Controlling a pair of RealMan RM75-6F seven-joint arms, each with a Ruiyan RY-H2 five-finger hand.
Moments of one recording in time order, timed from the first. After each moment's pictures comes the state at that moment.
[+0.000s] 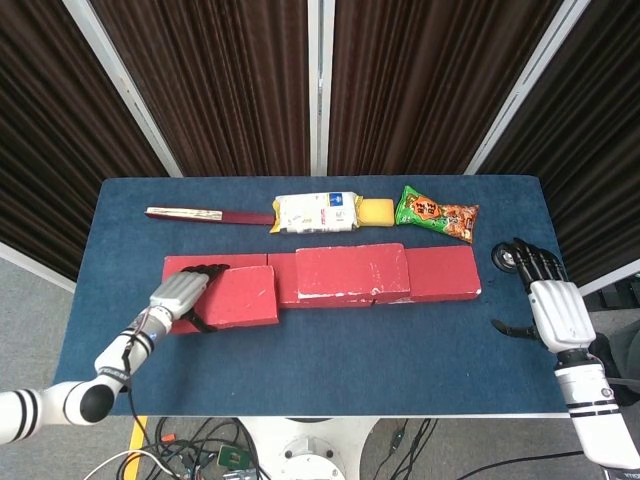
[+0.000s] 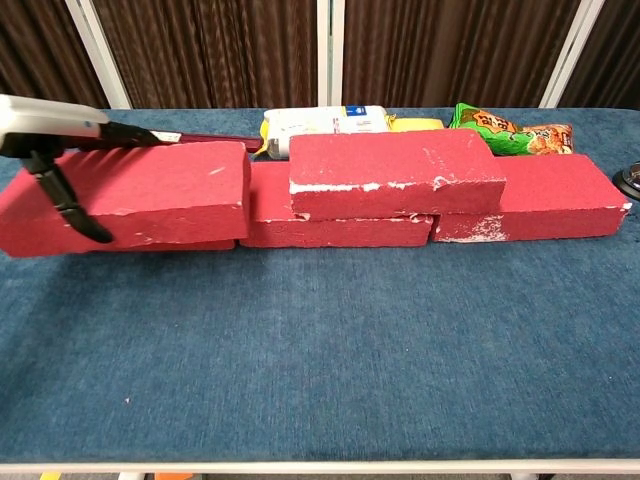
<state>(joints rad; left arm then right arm) -0.82 -1.24 -0.10 -1.72 0.76 0.73 0.32 0.30 -0.96 0.15 -1.94 -1.30 1.28 -0.08</state>
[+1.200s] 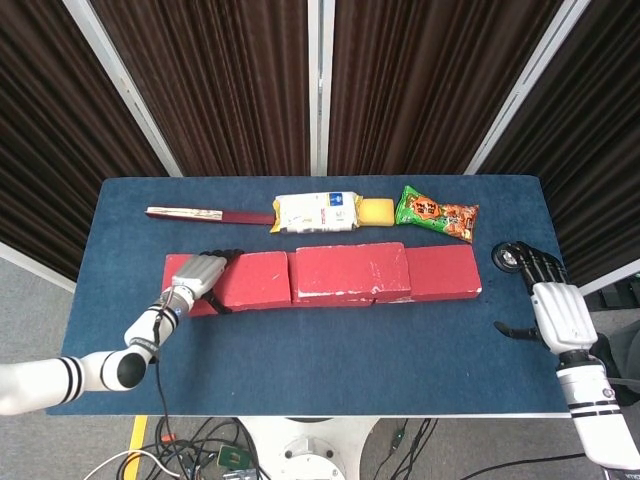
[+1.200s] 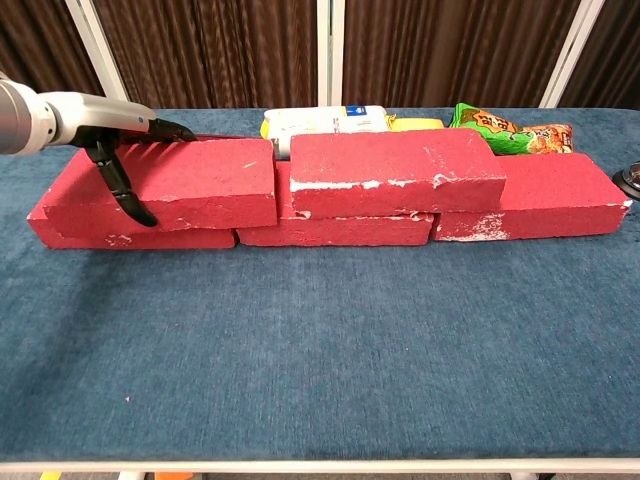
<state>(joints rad) -0.98 -1.34 -0.07 -1.54 0.61 0.68 0.30 0.30 -0.96 0.15 -1.93 -1.28 1.26 -0.08</state>
